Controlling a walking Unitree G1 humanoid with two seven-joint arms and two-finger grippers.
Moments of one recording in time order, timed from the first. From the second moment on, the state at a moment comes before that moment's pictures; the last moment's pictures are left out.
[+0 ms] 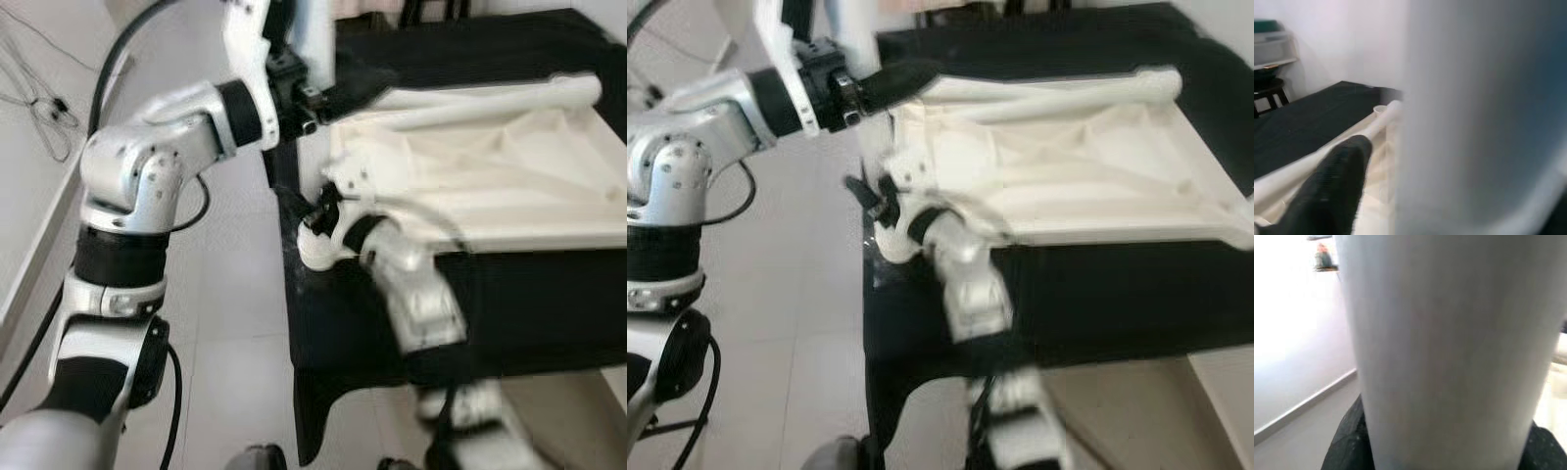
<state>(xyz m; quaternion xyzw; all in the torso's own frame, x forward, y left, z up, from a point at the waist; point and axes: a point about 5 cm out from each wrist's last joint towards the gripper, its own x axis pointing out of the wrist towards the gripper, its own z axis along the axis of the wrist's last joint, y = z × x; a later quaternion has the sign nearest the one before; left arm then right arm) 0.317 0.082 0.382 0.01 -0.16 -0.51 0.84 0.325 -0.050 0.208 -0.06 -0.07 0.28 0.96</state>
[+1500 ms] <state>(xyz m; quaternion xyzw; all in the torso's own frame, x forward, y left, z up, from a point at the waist) 0.321 0.084 0.384 0.02 -0.16 -0.50 0.85 0.367 -0.075 0.242 -0.12 -0.03 0.63 0.77</state>
